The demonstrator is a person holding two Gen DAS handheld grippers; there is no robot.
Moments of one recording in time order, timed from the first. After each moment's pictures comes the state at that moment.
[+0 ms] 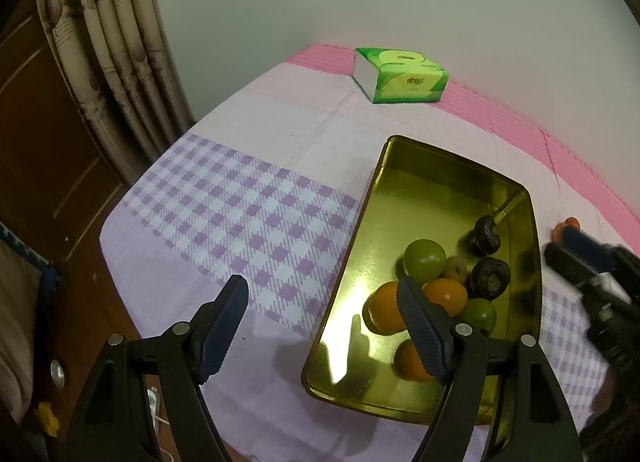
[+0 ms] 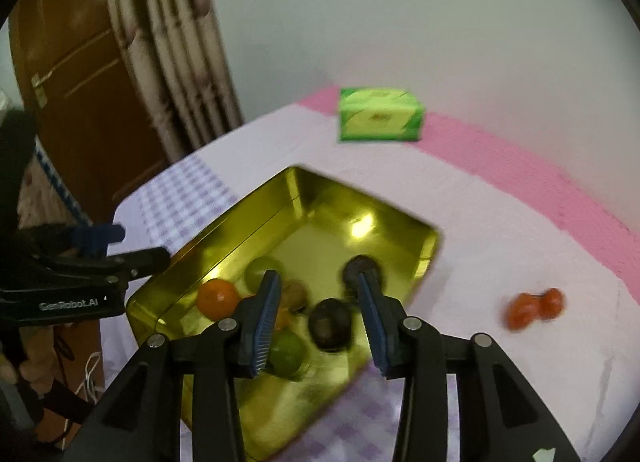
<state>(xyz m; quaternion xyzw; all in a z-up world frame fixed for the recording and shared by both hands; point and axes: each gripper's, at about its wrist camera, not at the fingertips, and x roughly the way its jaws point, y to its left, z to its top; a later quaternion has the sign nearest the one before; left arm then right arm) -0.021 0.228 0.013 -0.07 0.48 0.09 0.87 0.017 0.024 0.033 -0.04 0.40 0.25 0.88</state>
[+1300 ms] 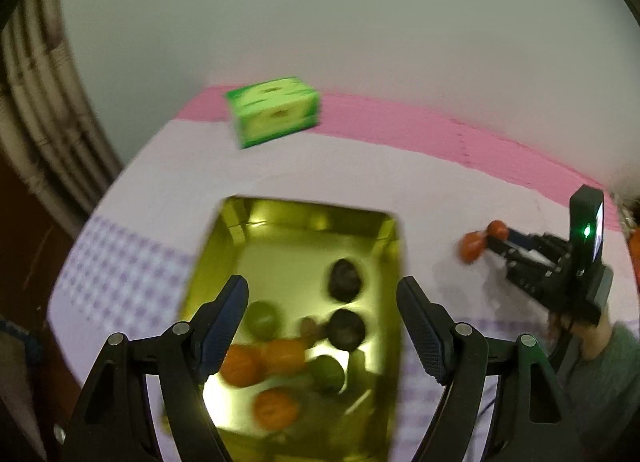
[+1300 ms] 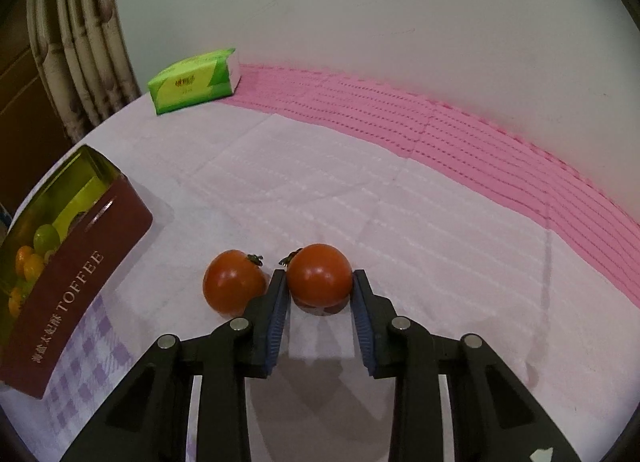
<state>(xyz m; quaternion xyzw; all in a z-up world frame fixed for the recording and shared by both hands) 0.032 0.103 0.044 -0.02 0.46 -0.04 0.89 0.087 -0.142 -0.047 -0.04 0.43 0.14 0.89</state>
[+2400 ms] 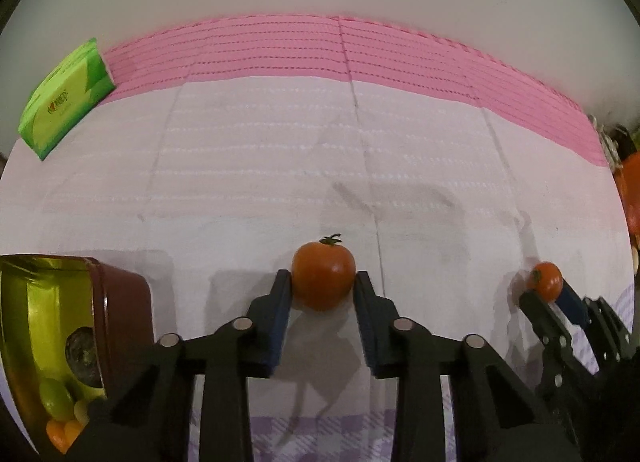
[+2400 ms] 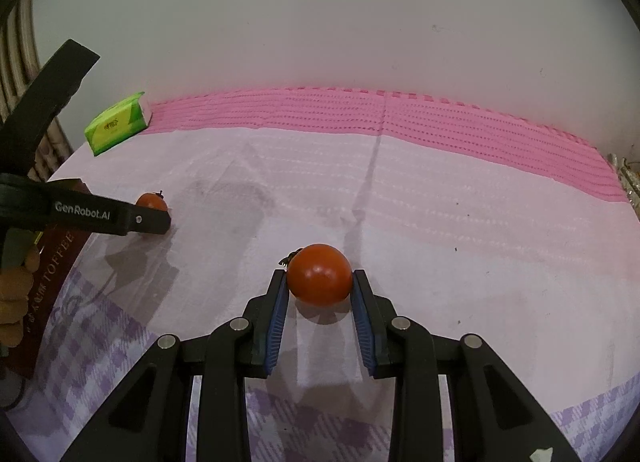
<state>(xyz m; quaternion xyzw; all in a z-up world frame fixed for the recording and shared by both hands) 0.128 -0.060 -0.050 0.03 0.56 -0.15 0.81 0.003 -0.226 -0.042 0.03 0.42 -0.01 0.91</state>
